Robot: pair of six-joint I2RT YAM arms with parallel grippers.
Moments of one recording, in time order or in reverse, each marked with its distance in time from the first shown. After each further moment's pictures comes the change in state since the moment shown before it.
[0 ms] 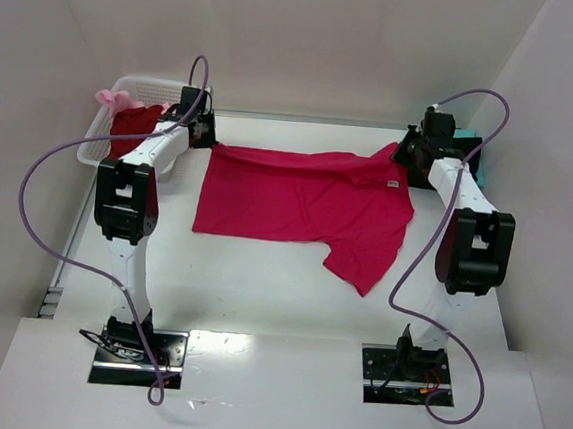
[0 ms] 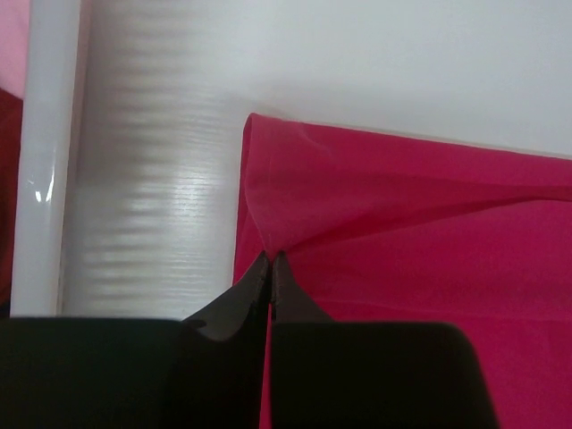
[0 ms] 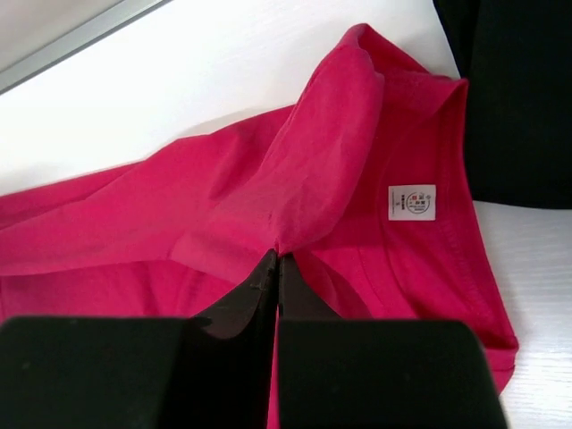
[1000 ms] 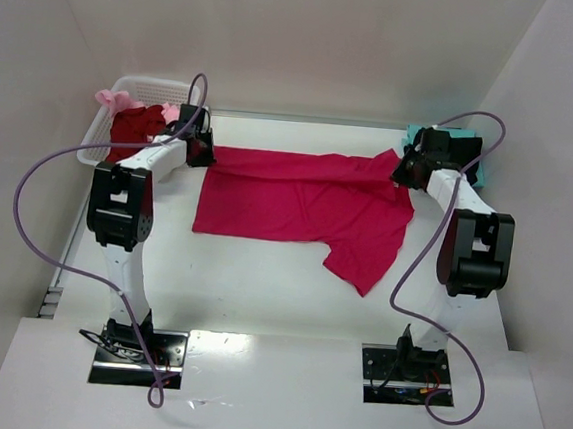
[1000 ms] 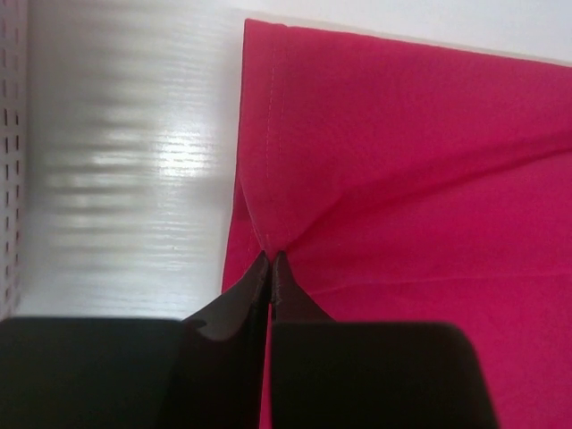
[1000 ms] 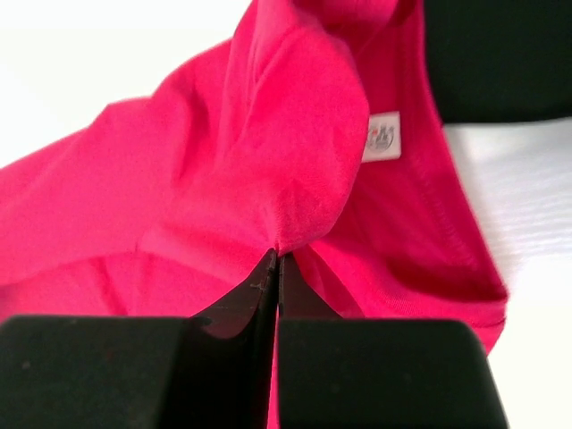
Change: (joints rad) left arm 0.000 -0.082 -0.223 0.055 0.030 -0.026; right arm -0.015 -0.028 -0.163 0.025 0.017 0.046
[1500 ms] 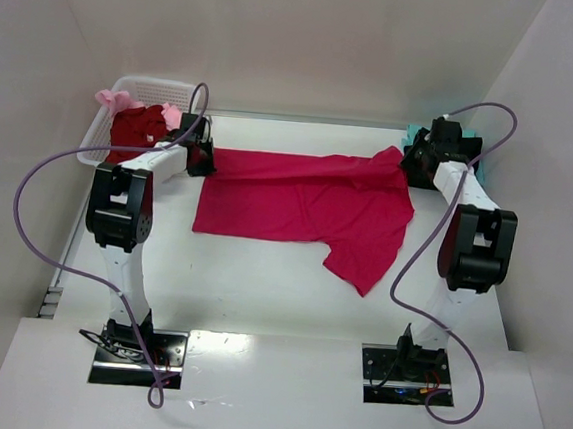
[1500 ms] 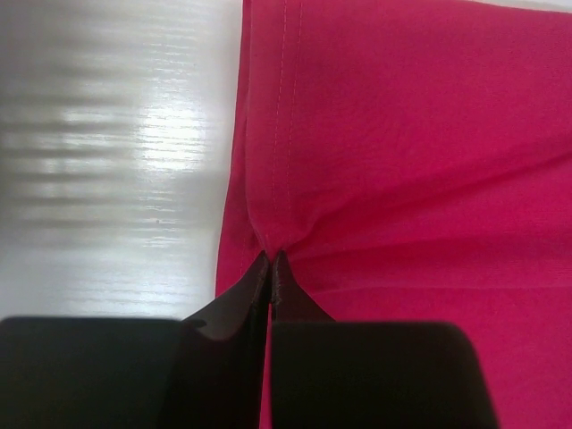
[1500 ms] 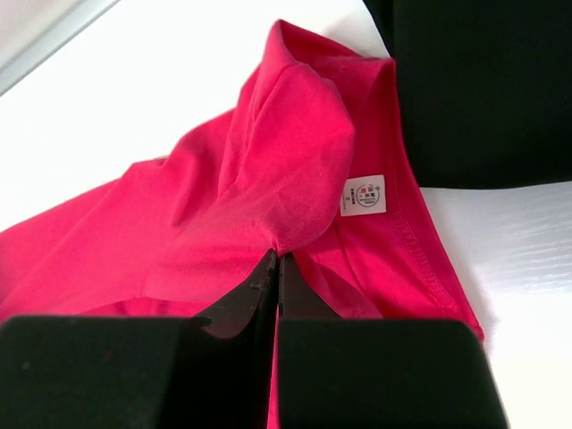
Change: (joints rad) left arm -0.003 -0.015 -0.089 0.030 0.022 -0.010; right arm -0.042 0.046 0.118 -0.006 -0.001 0.003
